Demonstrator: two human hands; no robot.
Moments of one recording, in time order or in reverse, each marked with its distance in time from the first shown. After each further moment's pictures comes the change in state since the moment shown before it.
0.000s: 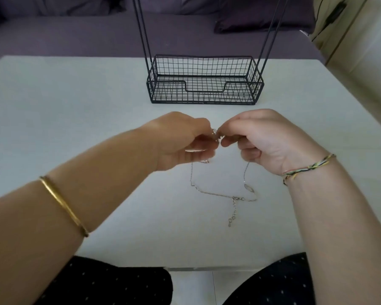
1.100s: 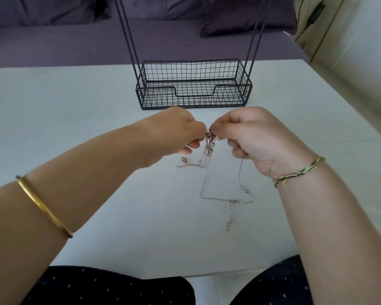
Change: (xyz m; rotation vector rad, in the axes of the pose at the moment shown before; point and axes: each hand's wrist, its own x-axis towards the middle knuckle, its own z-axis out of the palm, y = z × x) left_hand 0.009 0.010 -0.006 0.571 0.034 0.173; right_hand -0.005 -0.002 0.005 -0.055 0.069 -0.131
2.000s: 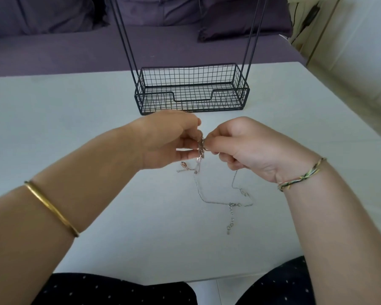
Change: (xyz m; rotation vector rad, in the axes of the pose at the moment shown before) left_hand -0.002 0.009 -0.004 -0.454 -0.101 -0.127; right_hand -0.003 -0.001 -0.001 -0.177 -0.225 -0.036
